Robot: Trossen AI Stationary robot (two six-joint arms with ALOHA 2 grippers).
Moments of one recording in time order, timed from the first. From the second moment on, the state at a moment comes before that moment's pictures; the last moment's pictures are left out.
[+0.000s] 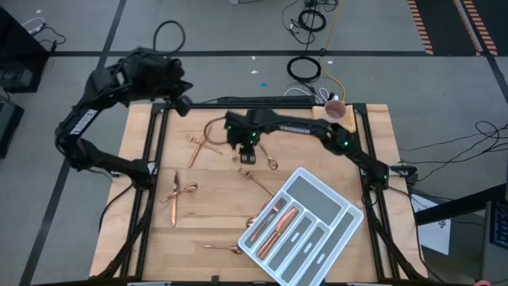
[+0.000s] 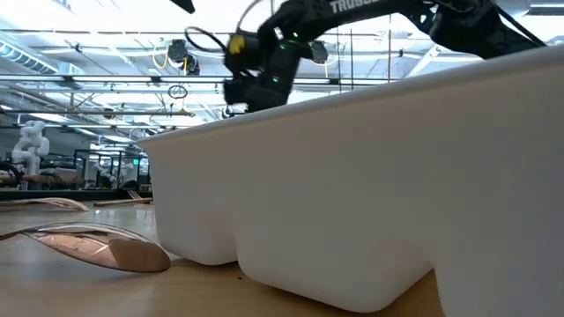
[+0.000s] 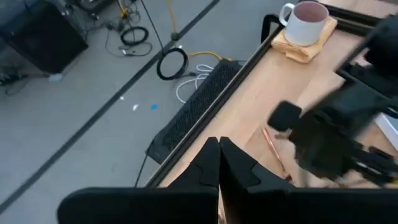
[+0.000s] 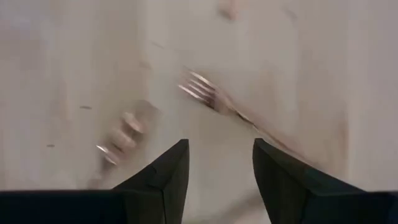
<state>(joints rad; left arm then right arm) 0.54 1.29 1.86 -1.26 -0.18 0.06 -0.25 2.38 2.26 -1.12 -0.08 -0.23</state>
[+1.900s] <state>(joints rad) 0.54 1.19 1.86 -1.37 -0.28 0.20 -0.13 2.57 2.29 -0.95 0.30 0.15</state>
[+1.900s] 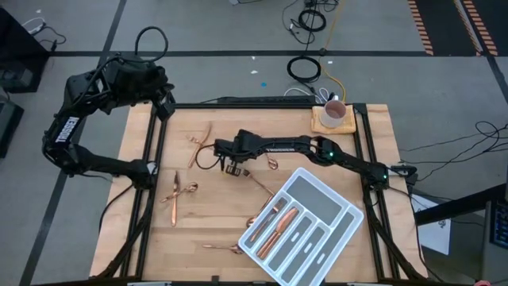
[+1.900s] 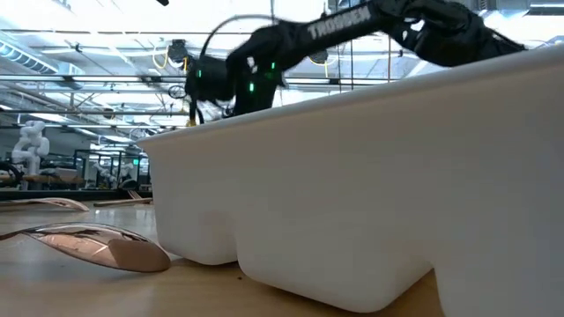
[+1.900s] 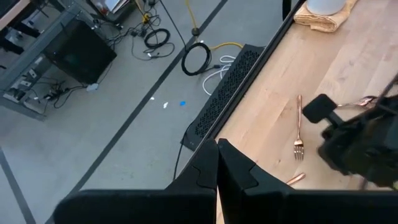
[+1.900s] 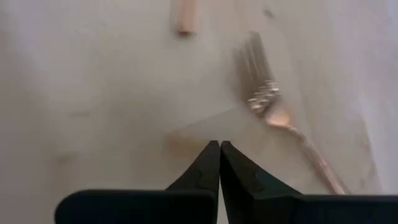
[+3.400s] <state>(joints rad) 0.54 1.20 1.84 -1.39 -0.30 0.10 -0.32 2.45 2.35 -1.14 -0.07 -0.47</state>
